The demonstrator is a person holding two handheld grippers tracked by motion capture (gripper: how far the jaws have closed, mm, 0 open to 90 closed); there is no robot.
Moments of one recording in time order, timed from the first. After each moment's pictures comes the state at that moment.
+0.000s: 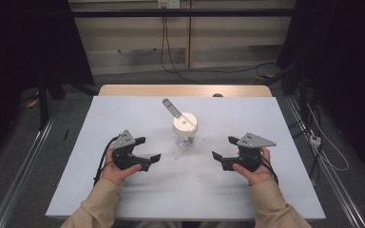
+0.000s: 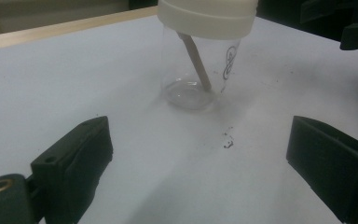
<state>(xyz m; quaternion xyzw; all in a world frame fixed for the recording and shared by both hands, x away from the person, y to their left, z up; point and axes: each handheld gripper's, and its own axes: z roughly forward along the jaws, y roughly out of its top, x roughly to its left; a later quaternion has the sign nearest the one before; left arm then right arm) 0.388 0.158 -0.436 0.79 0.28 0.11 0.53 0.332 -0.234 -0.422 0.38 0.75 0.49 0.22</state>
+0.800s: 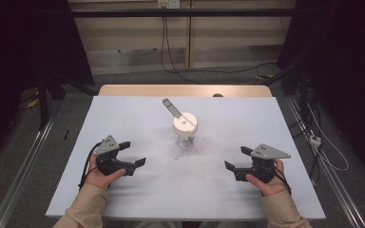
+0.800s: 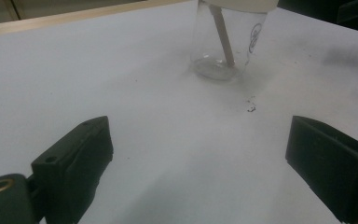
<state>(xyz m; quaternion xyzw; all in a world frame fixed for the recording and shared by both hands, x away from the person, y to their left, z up) 0.378 0.201 -0.442 0.79 0.30 0.12 0.51 0.304 -0.266 -0.440 0.41 0.75 0.47 0.22</state>
